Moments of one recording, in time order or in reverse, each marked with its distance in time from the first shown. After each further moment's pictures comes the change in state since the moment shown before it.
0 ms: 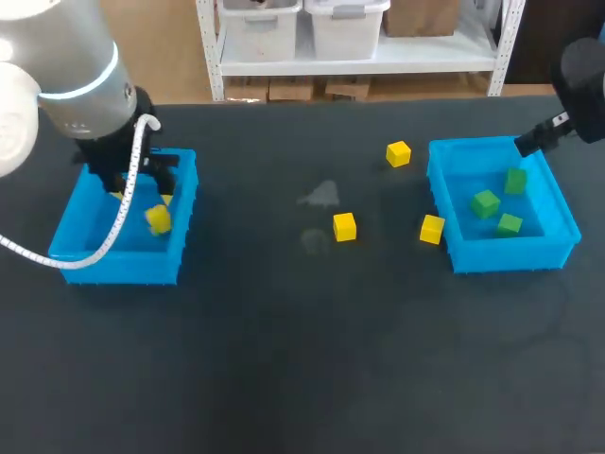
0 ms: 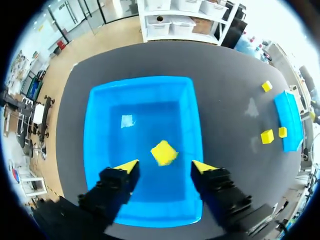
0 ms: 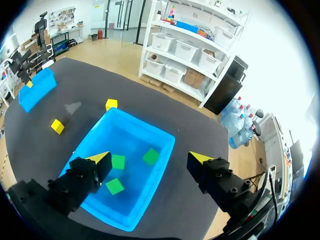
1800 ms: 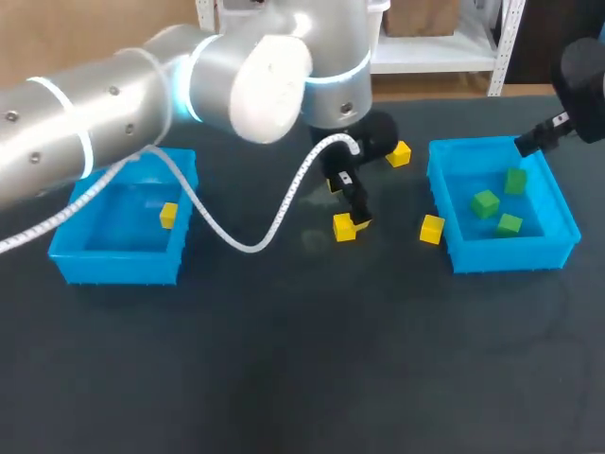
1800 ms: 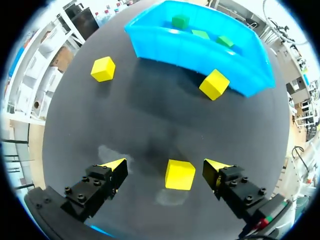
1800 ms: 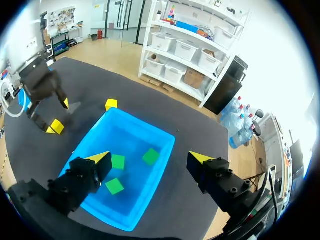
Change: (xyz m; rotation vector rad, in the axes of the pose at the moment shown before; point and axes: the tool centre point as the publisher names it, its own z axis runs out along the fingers) left arm -0.043 -0.279 0.073 0.201 0.141 1.087; right arm 0.000 0.000 0.000 0.000 0.000 0.000
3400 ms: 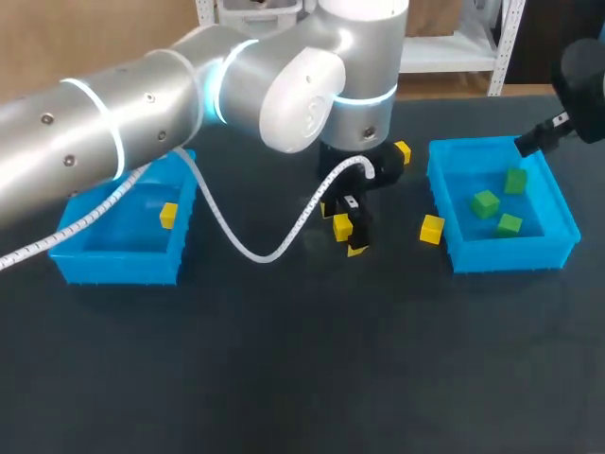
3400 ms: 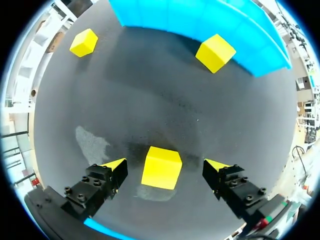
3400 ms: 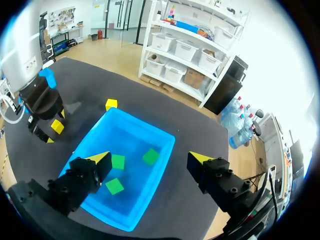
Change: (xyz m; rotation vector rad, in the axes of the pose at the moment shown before) left arm 0.023 -0.023 0.022 -0.008 0.158 -0.062; right arm 0.000 0.000 0.000 0.000 0.000 0.000
